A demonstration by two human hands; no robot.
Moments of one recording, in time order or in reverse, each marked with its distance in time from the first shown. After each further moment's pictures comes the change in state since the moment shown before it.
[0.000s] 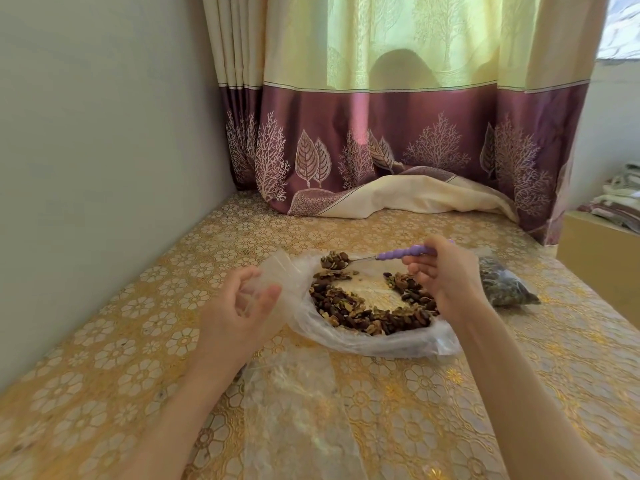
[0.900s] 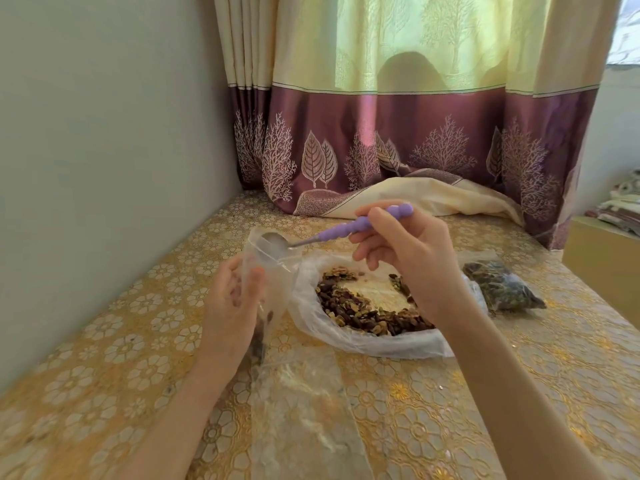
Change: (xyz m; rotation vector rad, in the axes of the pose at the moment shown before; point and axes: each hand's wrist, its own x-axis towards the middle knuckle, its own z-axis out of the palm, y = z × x) left_hand 0.004 0.009 -0.003 -0.377 0.092 -0.059; right_hand -0.056 -0.023 0.043 -0.118 -0.539 -0.499
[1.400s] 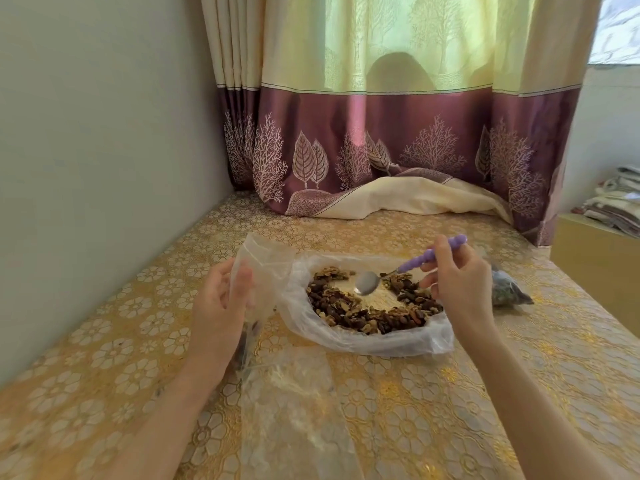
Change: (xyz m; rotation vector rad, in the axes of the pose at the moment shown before) left_hand 0.000 -0.002 -0.001 0.021 0.017 -0.042; right_hand -0.017 0.055 -0.066 -0.399 0.518 0.149
